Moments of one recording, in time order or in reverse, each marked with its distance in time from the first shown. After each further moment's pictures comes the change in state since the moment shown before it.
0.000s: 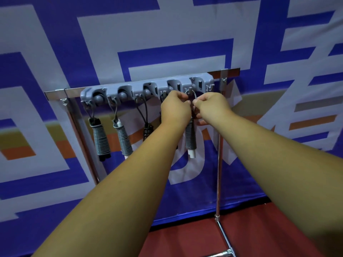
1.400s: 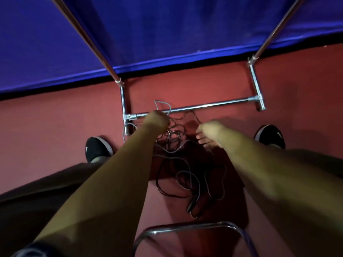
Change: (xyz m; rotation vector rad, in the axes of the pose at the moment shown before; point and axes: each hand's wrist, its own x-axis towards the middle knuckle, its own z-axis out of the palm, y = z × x) left_hand -0.312 -0.575 -0.043 0.317 -0.579 -1.136; right_hand -0.295 0.545 0.229 -0.279 -0.637 1.252
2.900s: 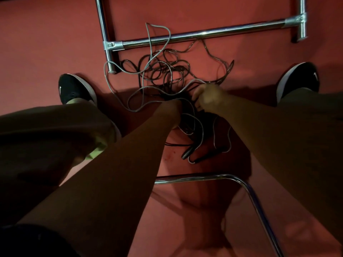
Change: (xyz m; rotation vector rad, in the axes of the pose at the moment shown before) left_hand 0.017 -0.163 0.125 0.691 -0.183 0.225; right_hand 0.053 0.080 0.054 -0.386 -0.123 -0.184
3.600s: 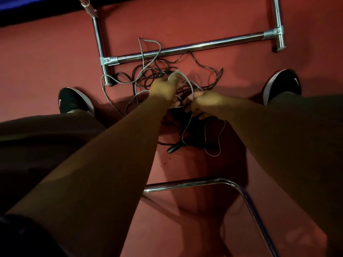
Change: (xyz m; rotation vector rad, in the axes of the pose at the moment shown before) left_hand 0.001 0.056 -0.072 -1.063 0.261 -0.233; right_hand -0.024 0.006 -0.016 0.144 -0.086 -0.021
